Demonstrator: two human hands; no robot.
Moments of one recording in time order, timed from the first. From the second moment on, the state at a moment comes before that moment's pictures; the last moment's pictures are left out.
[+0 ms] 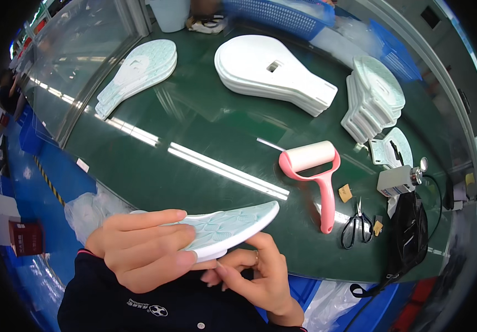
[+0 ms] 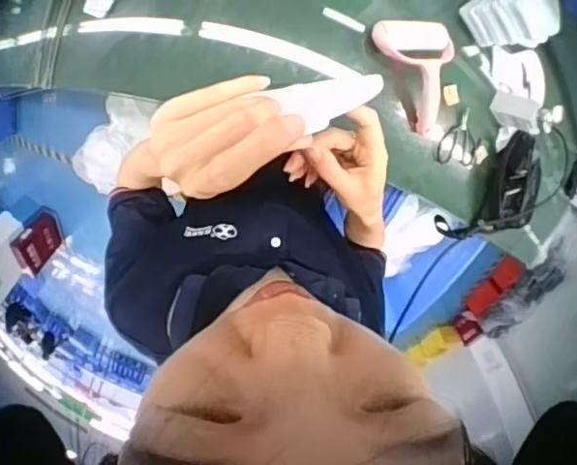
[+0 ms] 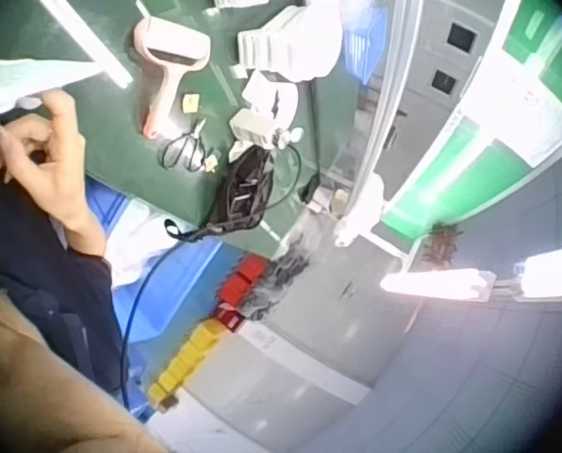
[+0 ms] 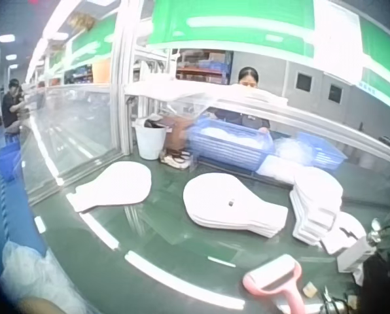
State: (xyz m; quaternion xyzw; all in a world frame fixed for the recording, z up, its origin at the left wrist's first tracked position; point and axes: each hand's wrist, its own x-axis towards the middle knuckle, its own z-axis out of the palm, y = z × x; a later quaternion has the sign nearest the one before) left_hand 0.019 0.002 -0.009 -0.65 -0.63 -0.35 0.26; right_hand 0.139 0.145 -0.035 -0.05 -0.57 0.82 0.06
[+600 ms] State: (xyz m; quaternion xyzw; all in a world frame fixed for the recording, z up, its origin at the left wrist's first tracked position) left_hand -0.041 0.002 -0.013 -0.31 -0.69 -0.65 0.10; right_hand 0.137 0.218 -0.033 -0.08 -0.62 0.73 0.28
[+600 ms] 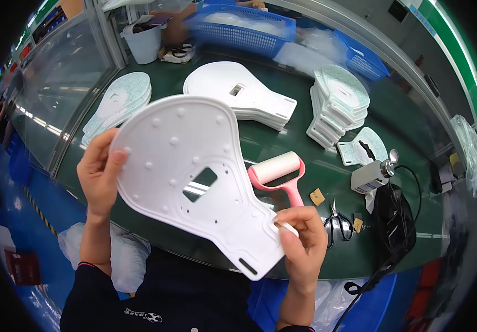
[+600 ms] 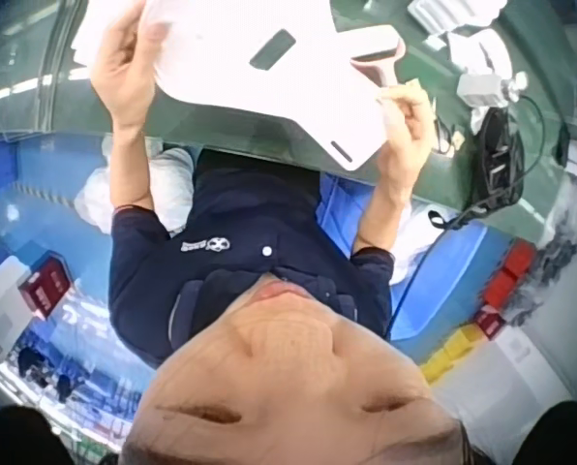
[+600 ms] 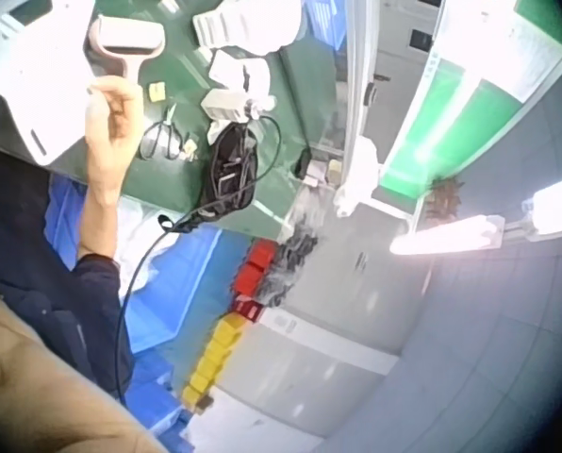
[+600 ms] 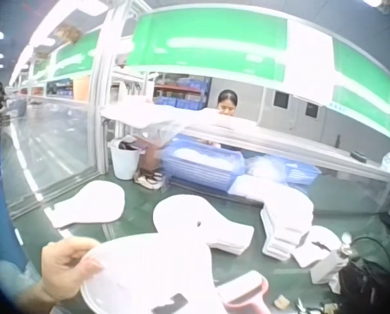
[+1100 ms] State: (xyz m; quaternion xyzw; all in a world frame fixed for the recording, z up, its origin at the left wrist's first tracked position) left_hand -0.069 -0.006 -0.036 -0.01 -0.32 -0.82 -0.47; right_hand 0.109 0.242 -0.030 0.03 -0.77 0.48 0.41
